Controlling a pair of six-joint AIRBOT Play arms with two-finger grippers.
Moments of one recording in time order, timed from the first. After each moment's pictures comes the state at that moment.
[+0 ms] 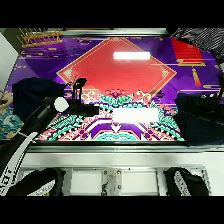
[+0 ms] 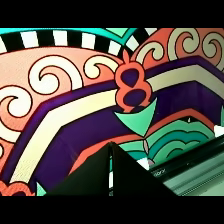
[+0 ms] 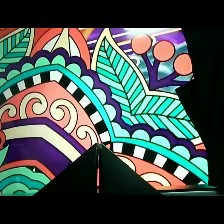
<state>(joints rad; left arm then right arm) -0.40 -1.18 0.94 1.15 -0.91 -1.61 -0.29 -0.73 0.89 -1.19 1.19 1.49</state>
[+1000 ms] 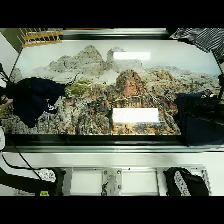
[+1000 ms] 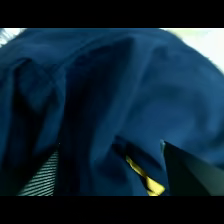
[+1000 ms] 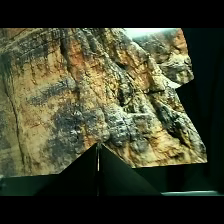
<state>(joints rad) 0.44 -1.66 1.42 1.46 -0.77 -1.63 -0.29 -0.73 0.89 -1.19 1.19 1.49</state>
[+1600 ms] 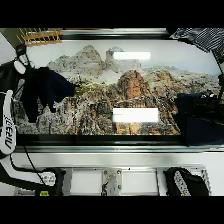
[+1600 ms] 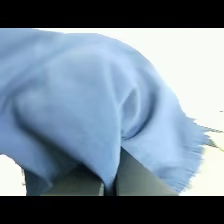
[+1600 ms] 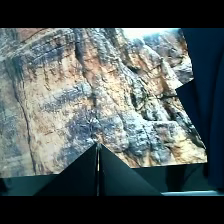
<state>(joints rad) 0.13 -1.60 1.56 1.46 -0.88 -1.58 -0.29 -0.73 0.89 -1.19 1.19 1.49</state>
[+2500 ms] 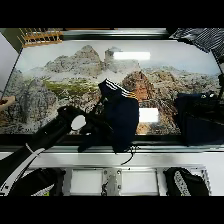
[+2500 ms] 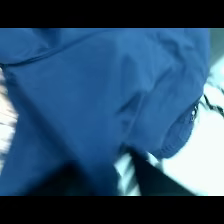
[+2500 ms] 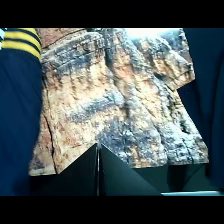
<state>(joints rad) -0.76 -1.12 0.94 1.30 -0.99 -1.46 -0.29 -0.73 0.89 -1.19 1.19 1.49</state>
